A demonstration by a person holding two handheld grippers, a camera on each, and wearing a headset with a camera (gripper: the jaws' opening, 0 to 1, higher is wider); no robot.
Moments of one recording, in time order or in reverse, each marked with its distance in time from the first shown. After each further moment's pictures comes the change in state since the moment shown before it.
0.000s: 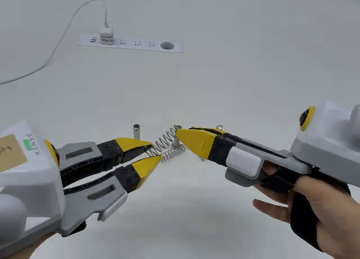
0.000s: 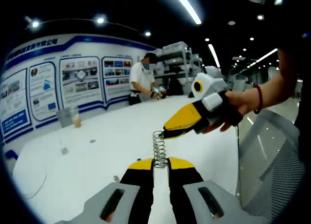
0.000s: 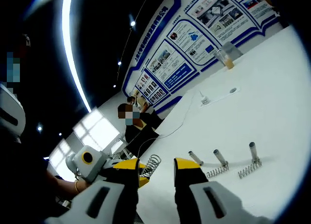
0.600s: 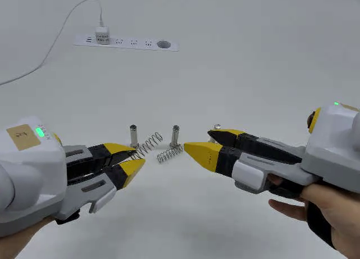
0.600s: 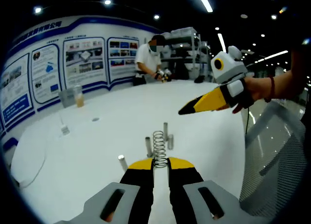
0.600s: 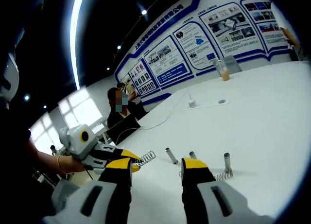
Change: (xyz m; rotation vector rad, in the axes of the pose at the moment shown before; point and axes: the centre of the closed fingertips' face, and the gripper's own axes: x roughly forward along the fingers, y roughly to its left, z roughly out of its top) left arm 0.004 0.019 -0.038 -0.069 0.155 0.026; right arm -0.015 -0.024 -0.003 -0.221 0.060 -0.134
